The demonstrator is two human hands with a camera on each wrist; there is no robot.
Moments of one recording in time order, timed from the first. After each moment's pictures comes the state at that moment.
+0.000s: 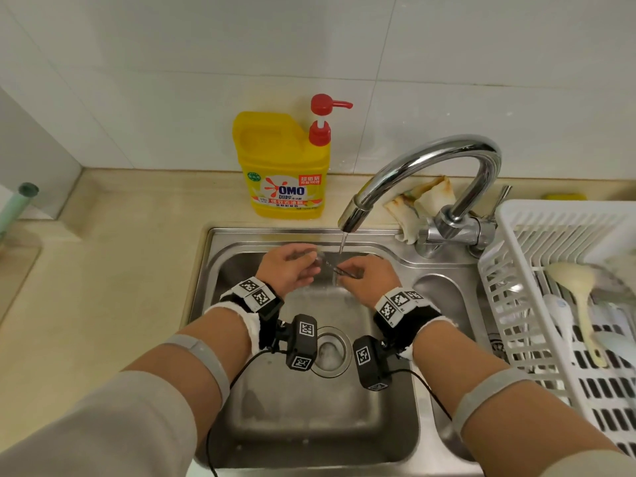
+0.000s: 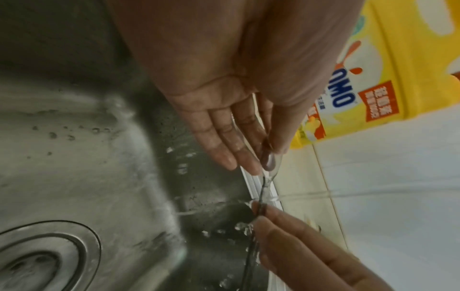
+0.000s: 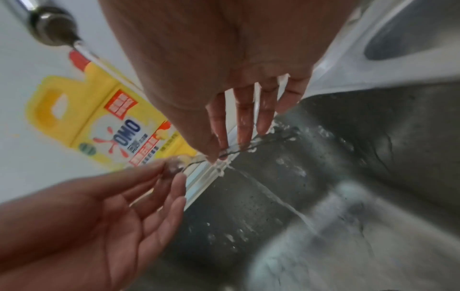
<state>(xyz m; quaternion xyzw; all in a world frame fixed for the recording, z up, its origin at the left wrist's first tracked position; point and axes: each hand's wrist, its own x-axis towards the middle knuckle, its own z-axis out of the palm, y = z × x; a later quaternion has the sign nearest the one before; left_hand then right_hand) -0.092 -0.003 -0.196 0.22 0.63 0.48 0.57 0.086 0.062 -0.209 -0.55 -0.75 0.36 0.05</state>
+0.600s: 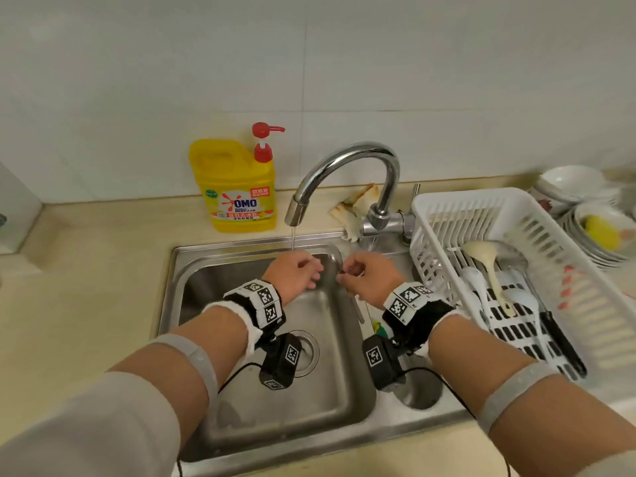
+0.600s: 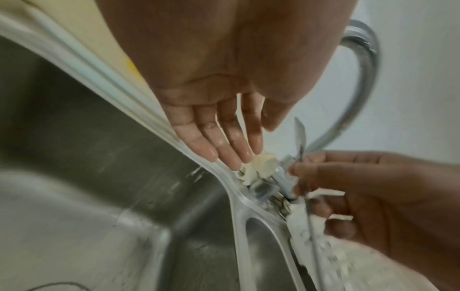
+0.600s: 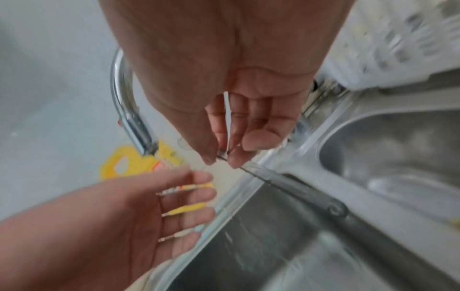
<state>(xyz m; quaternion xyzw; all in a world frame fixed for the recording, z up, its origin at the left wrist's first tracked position) -0.014 -0.021 -0.139 0.50 0.66 0.32 0.46 0.170 0.011 -0.127 -0.57 -0.72 0.36 0.15</state>
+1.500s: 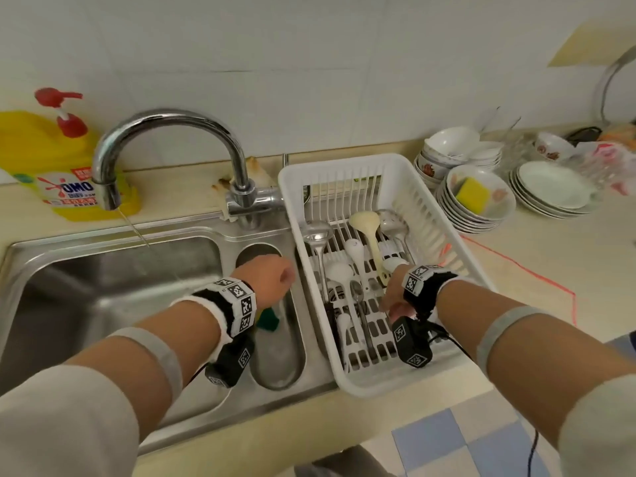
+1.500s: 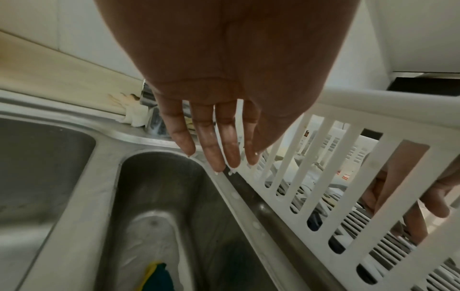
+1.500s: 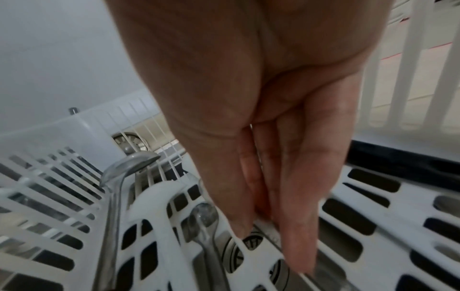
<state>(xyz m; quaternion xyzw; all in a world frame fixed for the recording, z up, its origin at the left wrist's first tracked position) 0.197 0.018 -0.164 0.74 0.61 0.01 0.28 0.487 0.055 -0.130 -0.69 -0.56 0.42 -0.18</state>
